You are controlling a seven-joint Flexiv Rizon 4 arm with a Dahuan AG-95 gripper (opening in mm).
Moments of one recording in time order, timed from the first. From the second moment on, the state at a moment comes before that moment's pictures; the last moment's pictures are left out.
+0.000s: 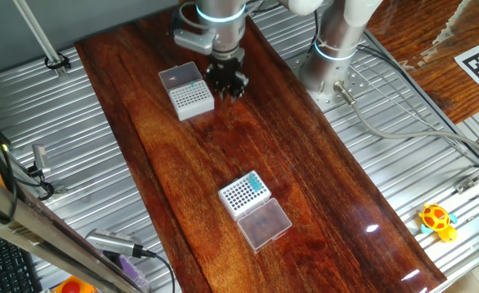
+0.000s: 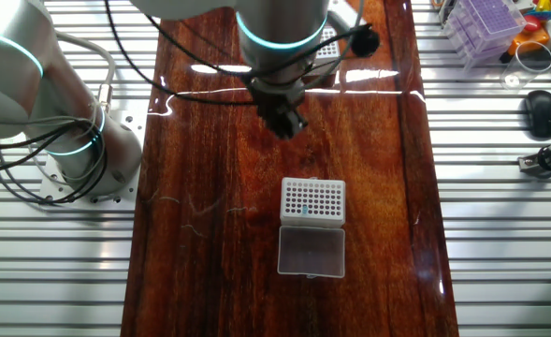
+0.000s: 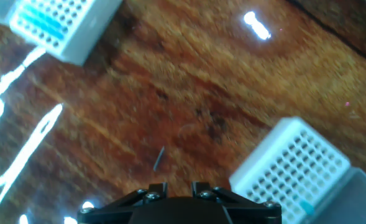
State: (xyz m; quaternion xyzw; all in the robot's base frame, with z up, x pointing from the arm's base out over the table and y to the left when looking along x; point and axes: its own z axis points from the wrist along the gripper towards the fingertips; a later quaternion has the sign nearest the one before) arm 0.352 -0.002 0.136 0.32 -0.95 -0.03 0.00
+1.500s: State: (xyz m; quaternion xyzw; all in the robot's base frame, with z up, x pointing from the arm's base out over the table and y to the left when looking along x) arm 0.390 -0.096 0.114 0.26 -0.97 -0.03 -0.02
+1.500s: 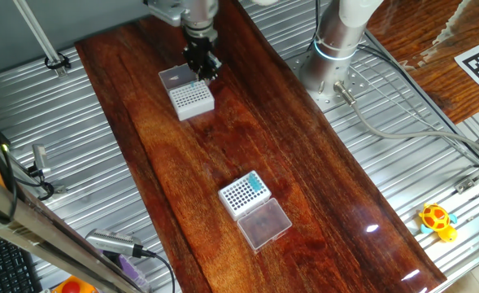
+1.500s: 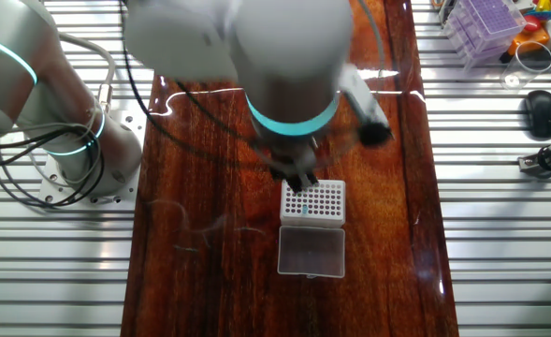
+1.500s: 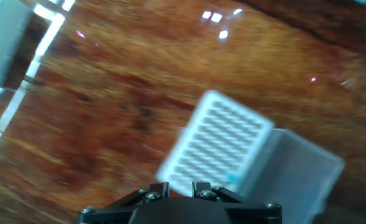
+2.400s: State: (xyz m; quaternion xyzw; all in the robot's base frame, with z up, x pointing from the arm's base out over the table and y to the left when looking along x) arm 0.410 -0.134 0.104 0.32 -0.95 -0.03 -0.01
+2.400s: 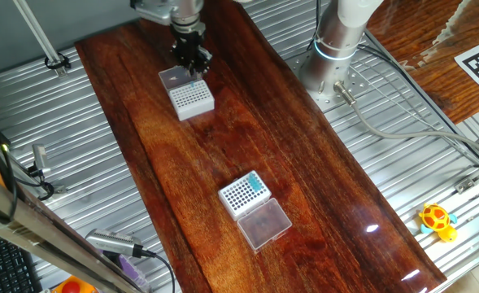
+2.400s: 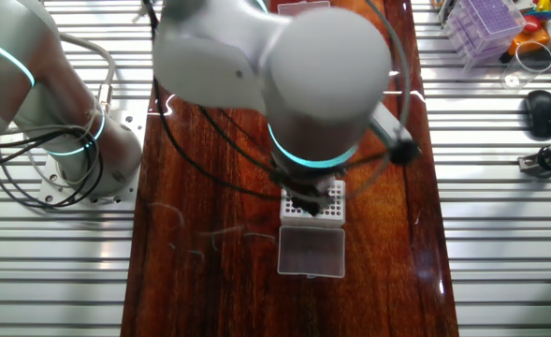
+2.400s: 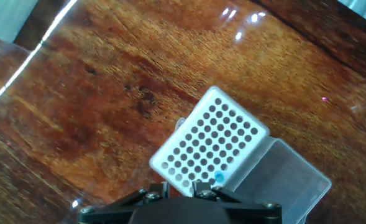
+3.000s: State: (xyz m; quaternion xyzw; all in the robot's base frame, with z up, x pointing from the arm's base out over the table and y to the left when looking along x) arm 0.414 -0.124 0.085 0.30 -0.95 -0.03 -0.02
